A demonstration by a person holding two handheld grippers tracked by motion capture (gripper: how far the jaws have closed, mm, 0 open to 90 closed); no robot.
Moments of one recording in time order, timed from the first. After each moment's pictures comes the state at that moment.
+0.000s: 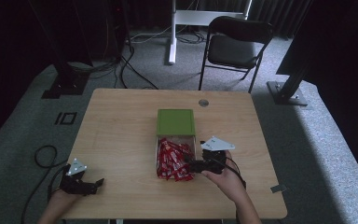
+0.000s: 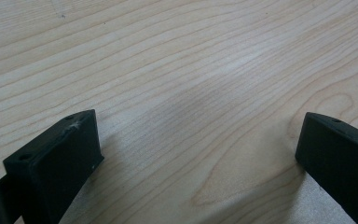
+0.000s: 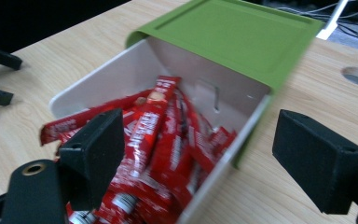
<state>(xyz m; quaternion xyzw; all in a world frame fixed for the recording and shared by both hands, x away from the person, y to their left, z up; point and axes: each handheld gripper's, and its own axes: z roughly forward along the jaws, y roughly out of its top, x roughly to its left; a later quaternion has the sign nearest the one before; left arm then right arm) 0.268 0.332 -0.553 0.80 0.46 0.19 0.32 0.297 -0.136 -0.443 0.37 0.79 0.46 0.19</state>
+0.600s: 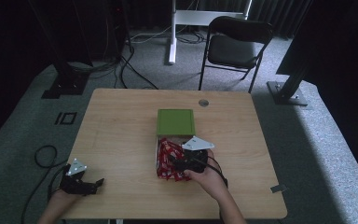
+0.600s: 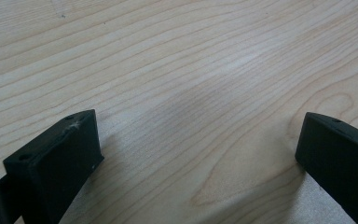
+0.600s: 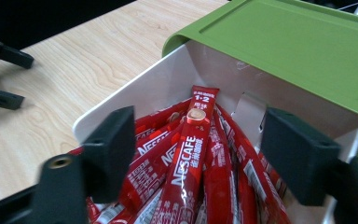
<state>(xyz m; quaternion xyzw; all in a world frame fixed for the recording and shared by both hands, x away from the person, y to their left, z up) 0.268 0.332 -0.553 0.81 0.46 0.19 0.32 0.305 -0.089 -0.455 0.35 0.80 0.45 0.19</state>
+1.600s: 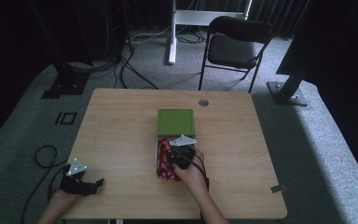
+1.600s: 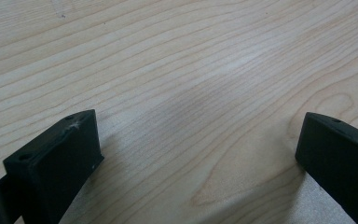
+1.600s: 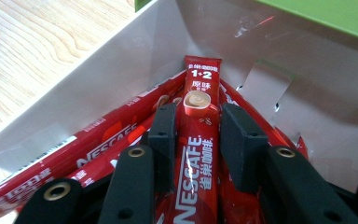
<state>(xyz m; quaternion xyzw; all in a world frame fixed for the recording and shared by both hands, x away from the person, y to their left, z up) 0.268 0.332 -0.553 0.81 0.46 0.19 0.32 0.327 -0.053 -0.482 0.41 0.81 0.37 0.19</state>
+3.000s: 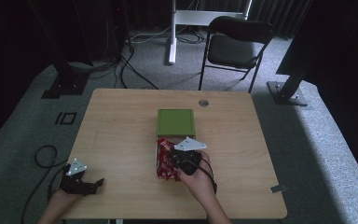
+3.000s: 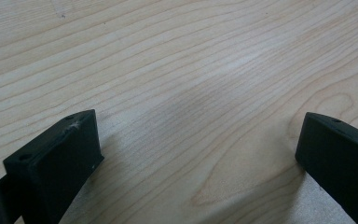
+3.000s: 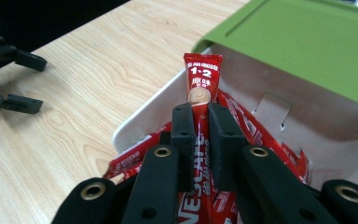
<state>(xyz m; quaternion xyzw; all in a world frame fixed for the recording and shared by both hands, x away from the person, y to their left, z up) 0.268 0.332 -0.553 0.80 0.46 0.19 0.32 0.292 -0.069 -0.439 0.38 0.80 0.43 0.17</state>
